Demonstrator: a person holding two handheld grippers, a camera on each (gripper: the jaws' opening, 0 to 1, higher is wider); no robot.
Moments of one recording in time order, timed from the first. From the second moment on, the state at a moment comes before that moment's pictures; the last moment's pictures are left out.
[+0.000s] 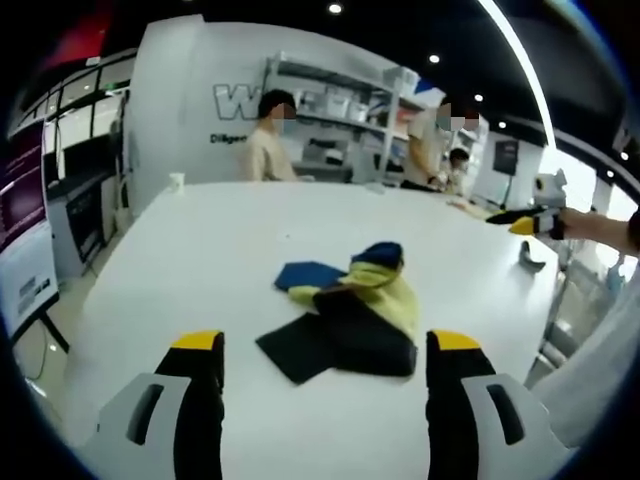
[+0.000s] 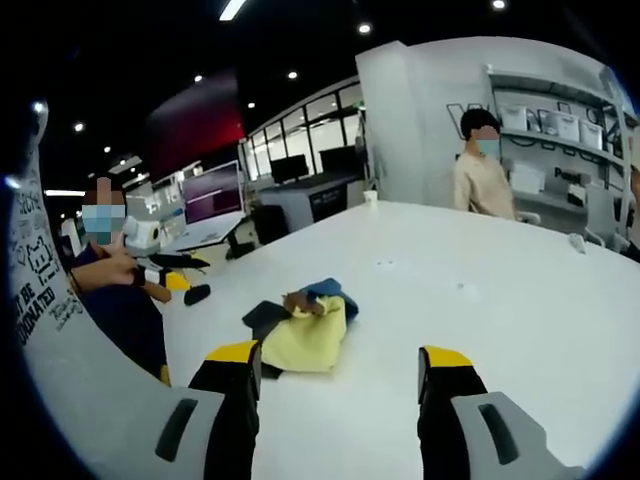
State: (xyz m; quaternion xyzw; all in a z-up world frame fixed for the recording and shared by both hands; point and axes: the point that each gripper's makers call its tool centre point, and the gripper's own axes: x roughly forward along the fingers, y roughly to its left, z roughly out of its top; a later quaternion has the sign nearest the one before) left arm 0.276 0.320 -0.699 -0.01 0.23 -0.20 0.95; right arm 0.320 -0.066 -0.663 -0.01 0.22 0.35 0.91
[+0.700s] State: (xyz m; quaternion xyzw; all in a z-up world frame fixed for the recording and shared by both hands) left arm 0.274 0.325 -0.701 -0.01 0.24 -0.19 0.95; right arm 0.306 -0.065 -0.667 0.00 0.23 0.34 0.91
